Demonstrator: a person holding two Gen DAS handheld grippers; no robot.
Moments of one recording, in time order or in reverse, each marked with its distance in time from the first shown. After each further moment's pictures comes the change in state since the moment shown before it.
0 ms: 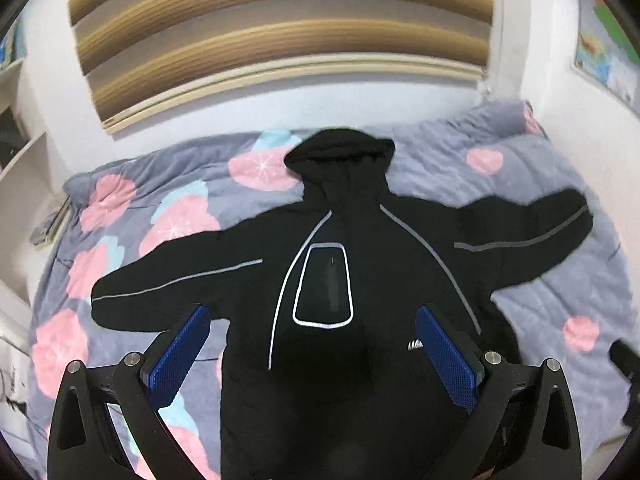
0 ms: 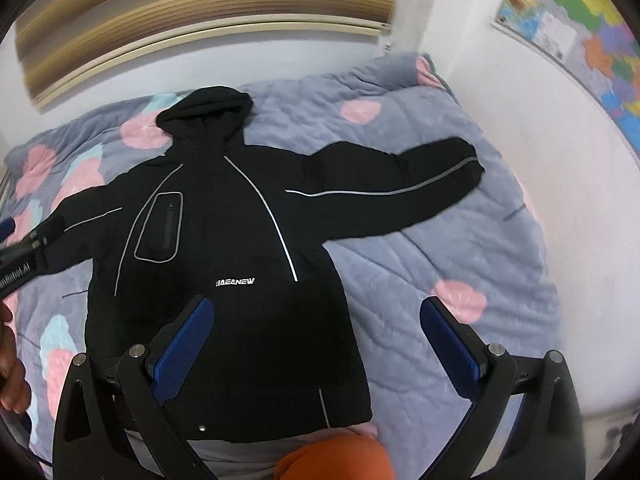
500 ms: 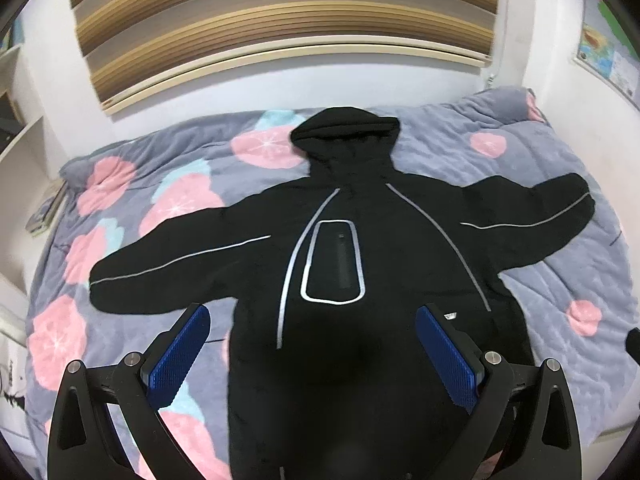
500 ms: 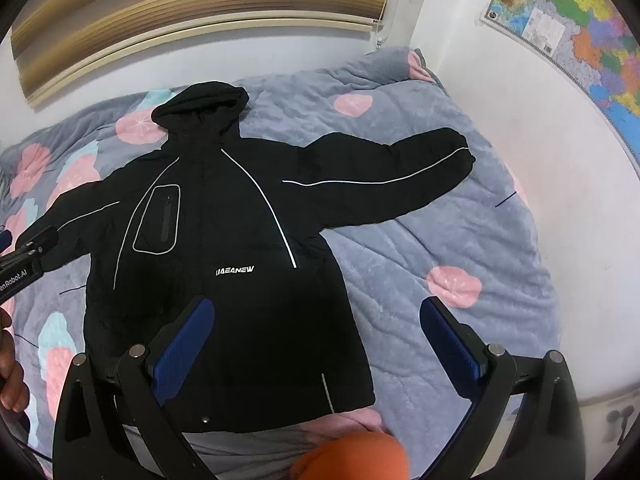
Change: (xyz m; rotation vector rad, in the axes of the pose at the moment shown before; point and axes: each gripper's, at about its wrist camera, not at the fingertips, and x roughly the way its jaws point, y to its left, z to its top) left arm 0.005 0.036 -0.023 -0.024 0.035 -0.003; right arm -0.014 0.020 -0.020 0.006 0.004 -0.031
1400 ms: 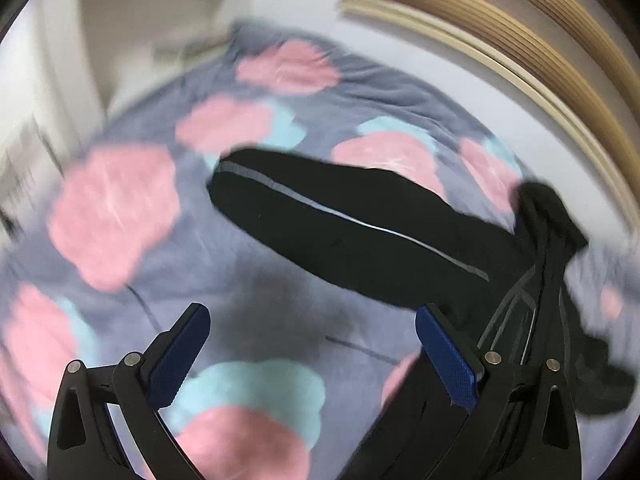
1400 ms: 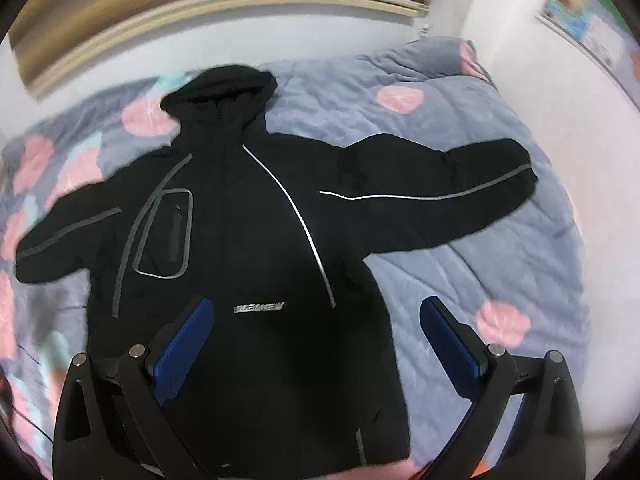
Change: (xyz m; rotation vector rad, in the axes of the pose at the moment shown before) left arm 0.102 0.315 -0.081 -0.719 0.075 0.187; right arm 0.118 0.042 0.068 -0.079 0.061 0.065
